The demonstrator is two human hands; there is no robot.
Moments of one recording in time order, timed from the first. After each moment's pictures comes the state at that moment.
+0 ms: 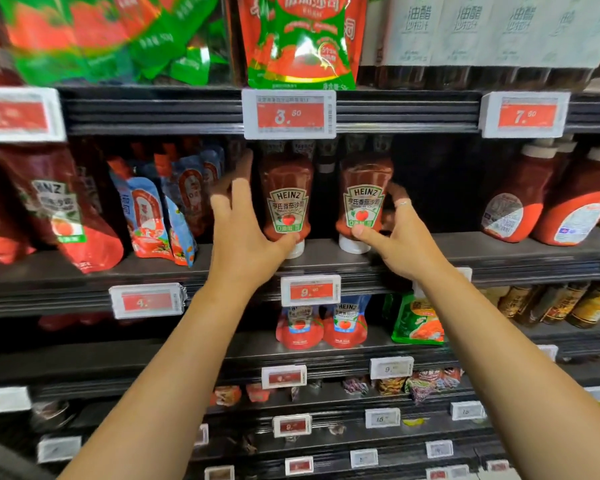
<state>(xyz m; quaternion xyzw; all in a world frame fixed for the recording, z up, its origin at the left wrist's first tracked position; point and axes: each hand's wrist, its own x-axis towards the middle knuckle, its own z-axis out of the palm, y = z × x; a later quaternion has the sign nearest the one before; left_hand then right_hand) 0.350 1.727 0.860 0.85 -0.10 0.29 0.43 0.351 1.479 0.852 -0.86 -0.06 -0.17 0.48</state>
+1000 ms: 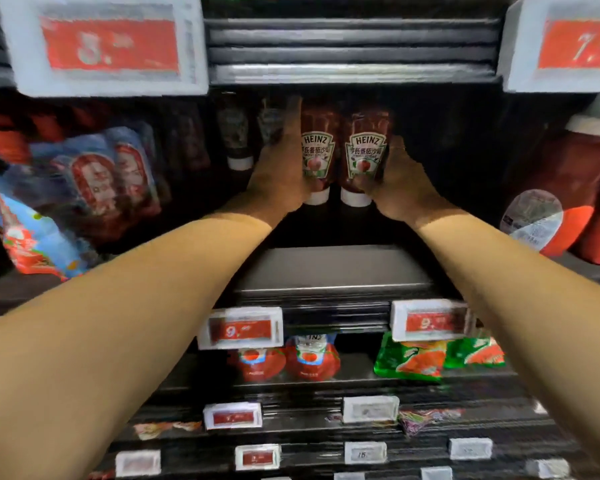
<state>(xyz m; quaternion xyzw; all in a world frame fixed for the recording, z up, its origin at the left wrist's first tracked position) 0.509 1.600 0.873 0.89 -0.19 0.21 0.35 0.483 1.413 0.867 -0.91 -0.02 -0.17 0.37</state>
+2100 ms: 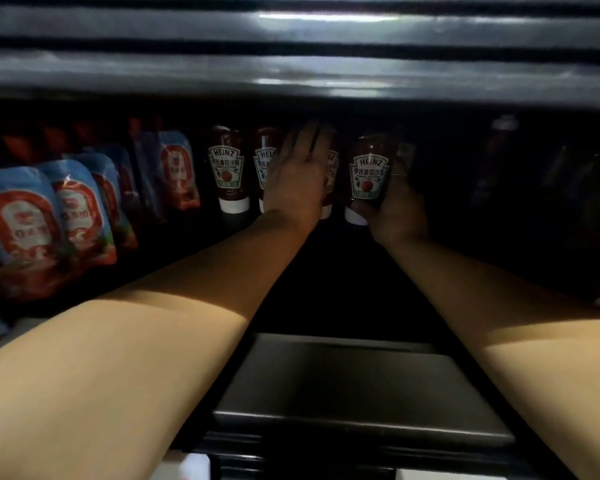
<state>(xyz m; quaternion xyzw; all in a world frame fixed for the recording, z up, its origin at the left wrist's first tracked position) 0.614 1.559 0.869 0.90 -0.11 0.40 0.09 0.613 1.404 0.840 -0.85 -0.03 -0.28 0.44</state>
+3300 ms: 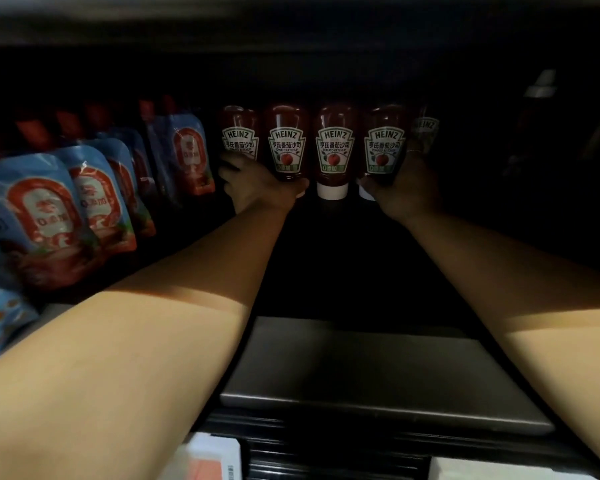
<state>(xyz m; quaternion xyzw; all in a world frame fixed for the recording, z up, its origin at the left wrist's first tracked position) 0.622 1.613 0.850 0.85 0.20 0.22 0.43 0.627 1.412 0.840 -0.87 -0.02 -0.26 0.43</state>
